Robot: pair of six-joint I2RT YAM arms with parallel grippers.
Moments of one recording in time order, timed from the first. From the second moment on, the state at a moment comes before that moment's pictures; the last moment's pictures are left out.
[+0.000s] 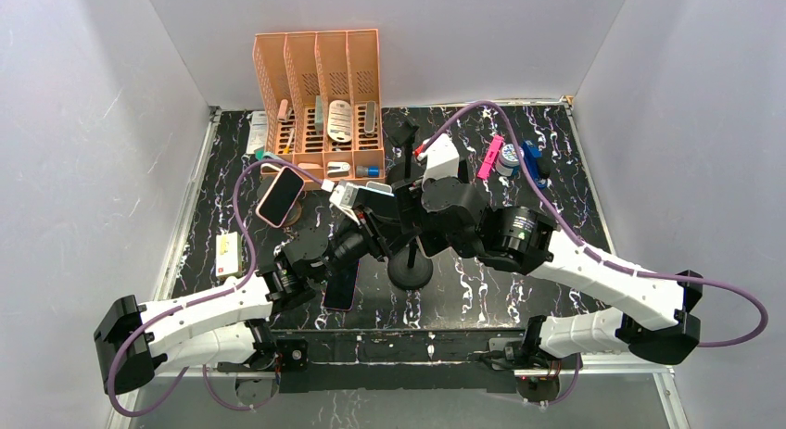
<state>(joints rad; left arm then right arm) -1.06 1.00 0.61 0.45 -0.12 -0.72 1.21 1.20 1.38 -0.69 0.69 0.33</state>
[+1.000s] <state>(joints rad) -1.06 0.96 0.57 0.48 -0.12 -0.70 1.21 1.21 1.39 -0.74 0.69 0.40</state>
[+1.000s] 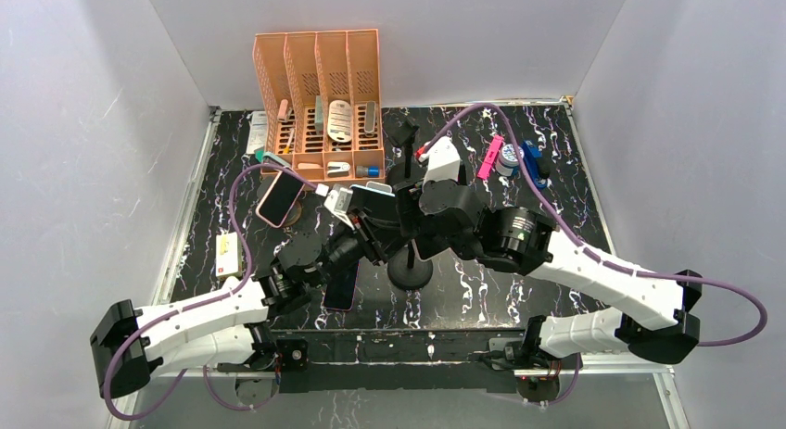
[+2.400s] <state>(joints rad) -1.05 0.91 0.46 0.62 -0.06 -0.71 1.18 1.12 1.34 -0.72 0.53 0.47</state>
